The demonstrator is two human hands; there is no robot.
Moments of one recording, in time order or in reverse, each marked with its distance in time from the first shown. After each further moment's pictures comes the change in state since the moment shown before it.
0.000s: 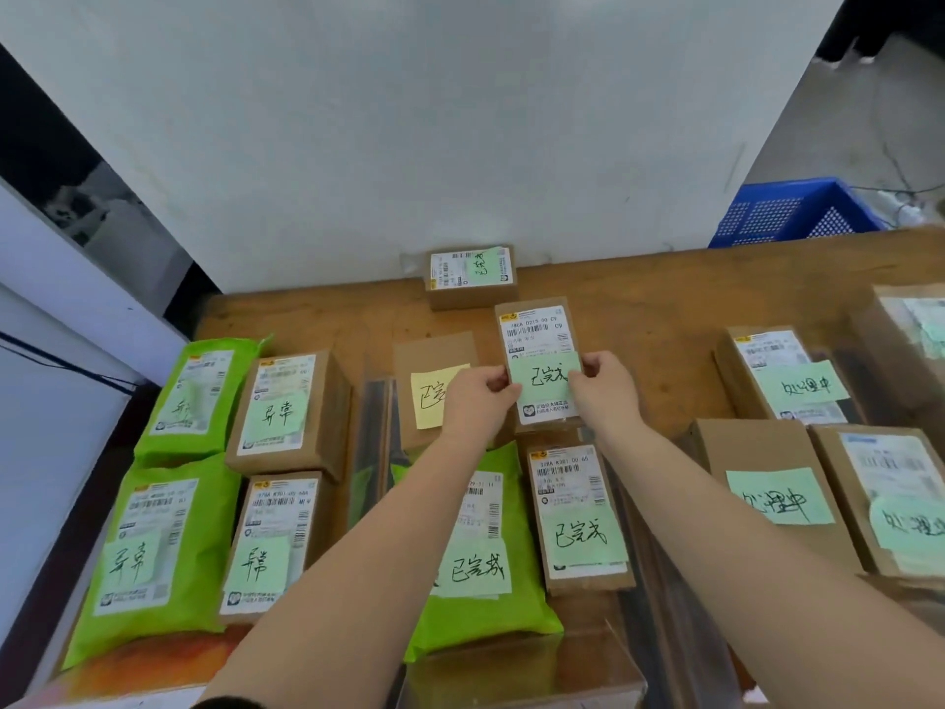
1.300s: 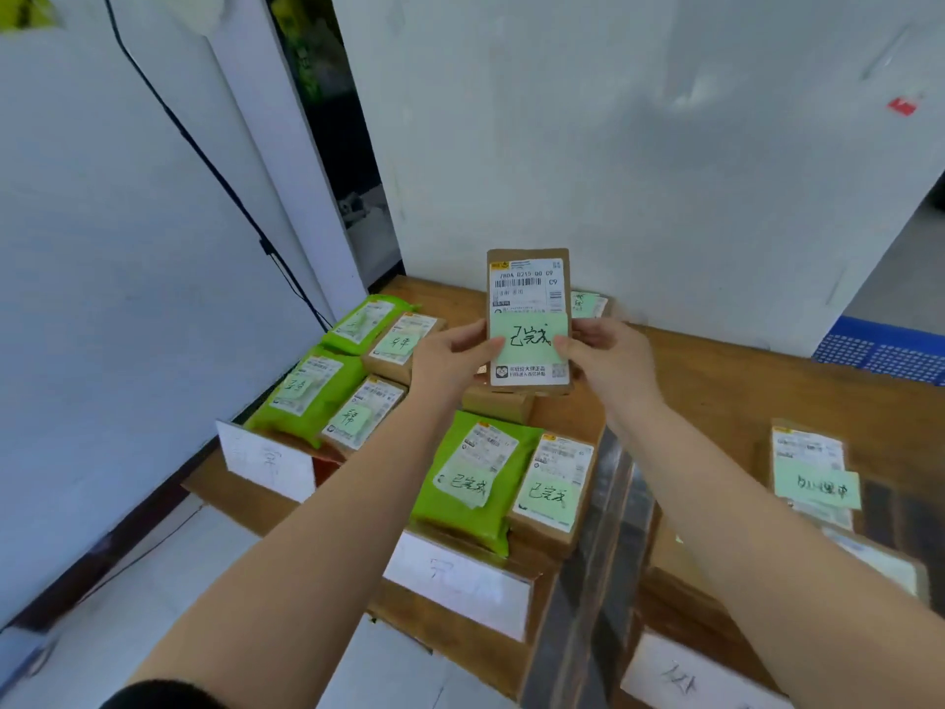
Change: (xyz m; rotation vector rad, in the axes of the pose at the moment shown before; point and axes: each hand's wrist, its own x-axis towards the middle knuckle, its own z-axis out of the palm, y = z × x) left_hand -0.168 0.075 -0.021 -0.617 0.518 0.011; right_hand -0.091 -0.058 -0.093 0.269 -0.492 -0.398
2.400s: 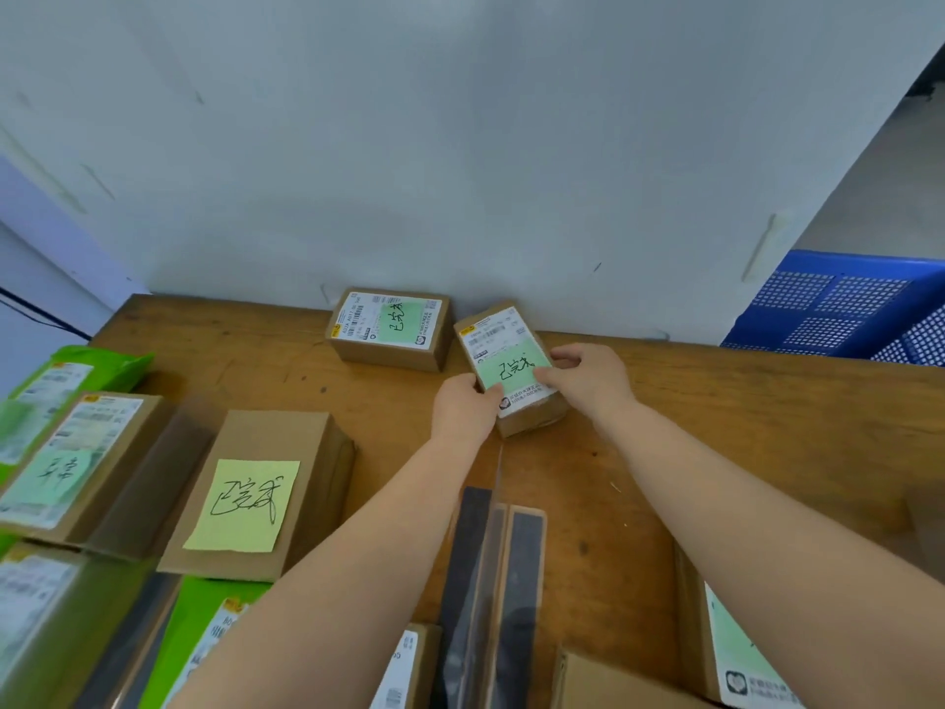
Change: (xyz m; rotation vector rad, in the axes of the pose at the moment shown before) left_hand 0.225 -0.153 0.259 0.615 -0.193 -0.204; right_hand 0.268 0.157 -0.156 -0.543 0.094 0.252
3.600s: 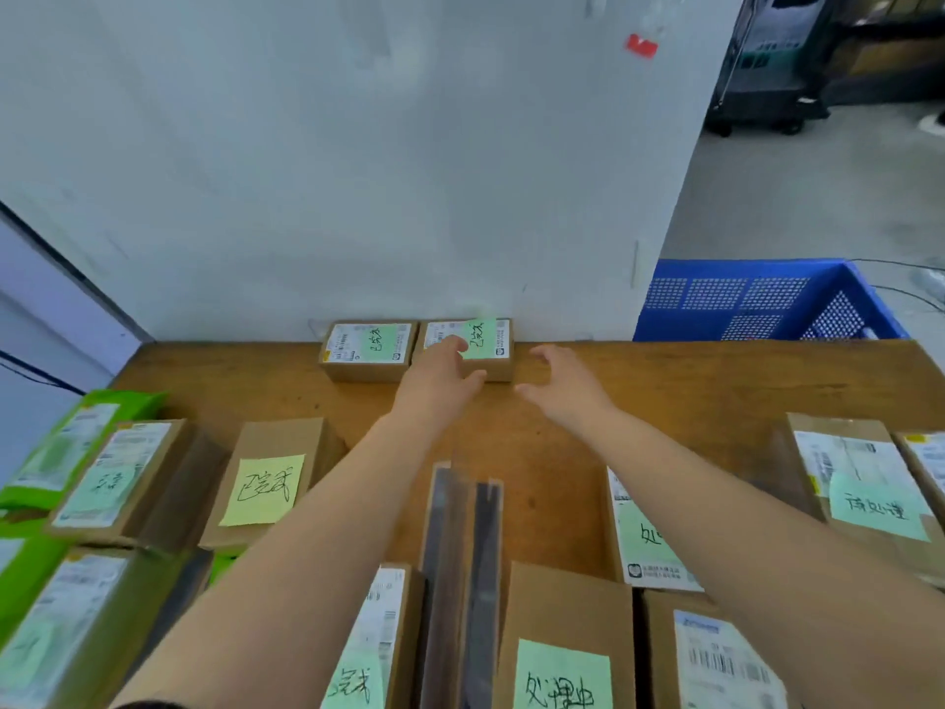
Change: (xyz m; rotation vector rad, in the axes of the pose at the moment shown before) left_hand -0.086 0.061 -0.036 0.455 -0.005 0.397; right_hand -0.100 -0.017 -0.065 -0.196 -0.020 -0.113
